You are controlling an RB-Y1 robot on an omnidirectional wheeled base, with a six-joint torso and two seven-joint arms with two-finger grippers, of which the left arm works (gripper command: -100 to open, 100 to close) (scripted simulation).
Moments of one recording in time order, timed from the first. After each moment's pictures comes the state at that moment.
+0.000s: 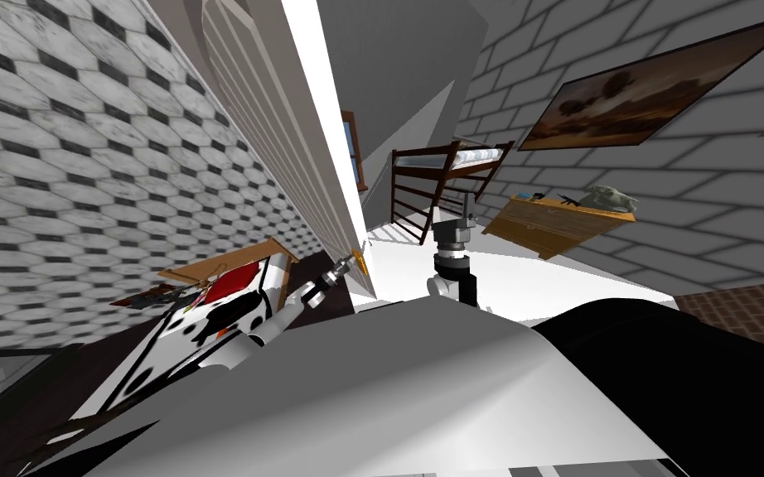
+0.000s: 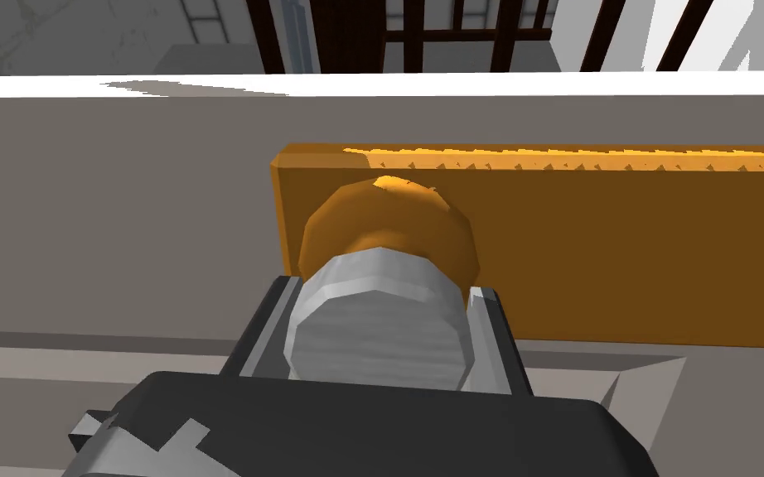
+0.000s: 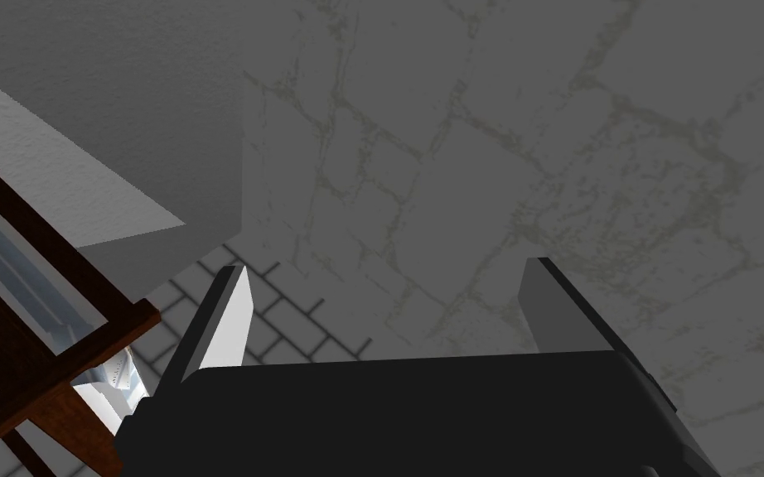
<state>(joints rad) -0.33 0.59 -0.71 -0.90 -0.07 -0.88 0.66</state>
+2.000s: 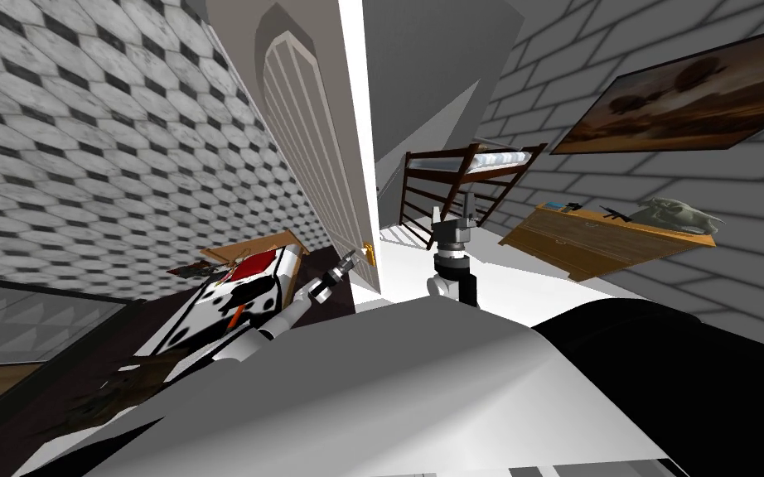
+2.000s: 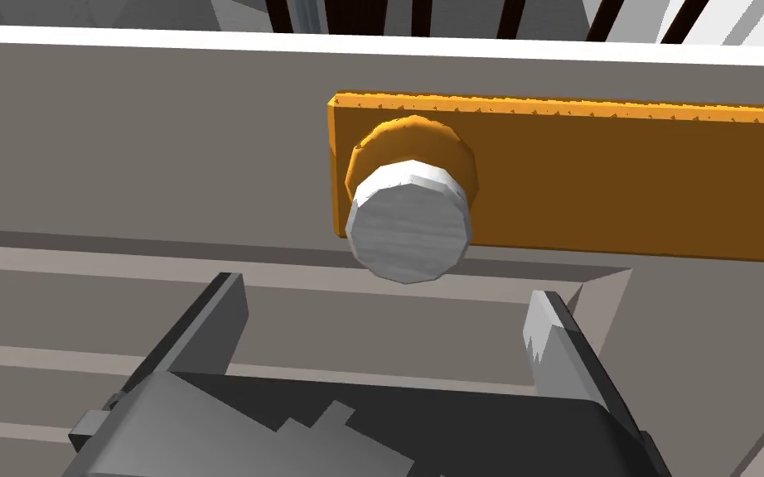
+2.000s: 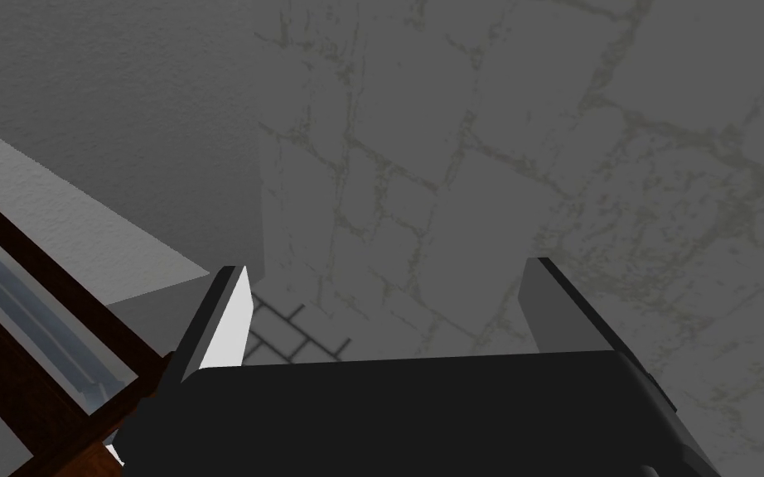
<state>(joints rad) -0.36 0.53 -0.70 -0.93 -0.07 -0.77 0.68</state>
